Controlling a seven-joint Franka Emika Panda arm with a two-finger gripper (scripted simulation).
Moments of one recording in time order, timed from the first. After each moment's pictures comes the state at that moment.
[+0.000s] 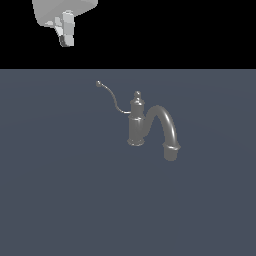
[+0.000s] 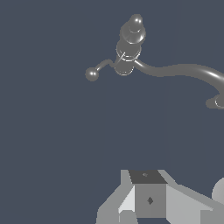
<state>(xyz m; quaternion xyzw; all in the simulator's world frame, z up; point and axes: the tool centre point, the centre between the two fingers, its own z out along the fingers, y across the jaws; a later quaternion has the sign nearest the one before) -0.083 0.127 0.342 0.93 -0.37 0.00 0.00</state>
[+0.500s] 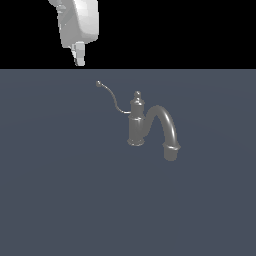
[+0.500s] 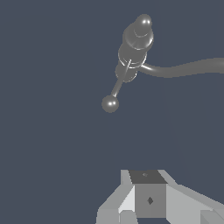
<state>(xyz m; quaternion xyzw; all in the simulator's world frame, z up) -0.025 0.126 0.305 0.88 -0.47 0.00 0.00</state>
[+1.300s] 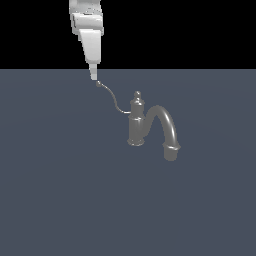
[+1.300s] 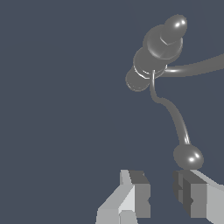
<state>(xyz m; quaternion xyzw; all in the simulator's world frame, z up) 0.058 0.115 0.265 0.80 -0.60 0.01 -0.01</state>
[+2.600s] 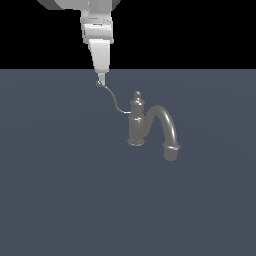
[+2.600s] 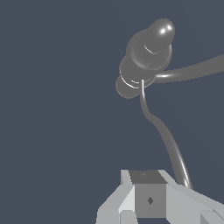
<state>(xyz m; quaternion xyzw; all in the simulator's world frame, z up) 0.051 0.087 0.243 0.78 -0.63 0.00 0.00</state>
